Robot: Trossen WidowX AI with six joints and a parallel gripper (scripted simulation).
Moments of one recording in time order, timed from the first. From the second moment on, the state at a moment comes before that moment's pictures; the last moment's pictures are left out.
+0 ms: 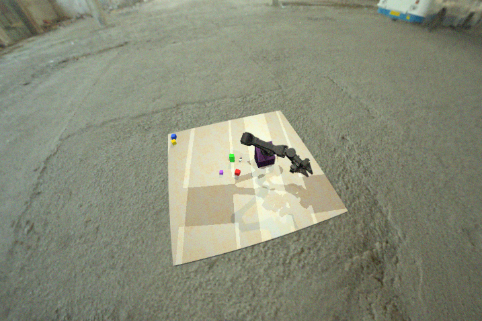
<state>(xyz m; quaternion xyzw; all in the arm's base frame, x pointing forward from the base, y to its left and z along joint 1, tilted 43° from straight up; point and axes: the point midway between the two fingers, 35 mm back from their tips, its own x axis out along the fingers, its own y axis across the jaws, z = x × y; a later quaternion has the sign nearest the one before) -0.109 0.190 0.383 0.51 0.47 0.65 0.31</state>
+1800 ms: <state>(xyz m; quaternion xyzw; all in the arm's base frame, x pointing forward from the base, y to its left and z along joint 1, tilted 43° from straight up) 0.121 0.298 0.196 0.20 0.43 0.41 0.78</state>
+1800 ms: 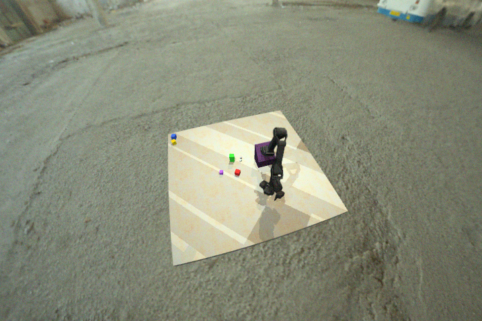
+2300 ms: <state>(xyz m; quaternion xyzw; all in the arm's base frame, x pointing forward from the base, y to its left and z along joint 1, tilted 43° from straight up) 0.200 0.248 0.139 0.18 0.52 0.27 0.79</state>
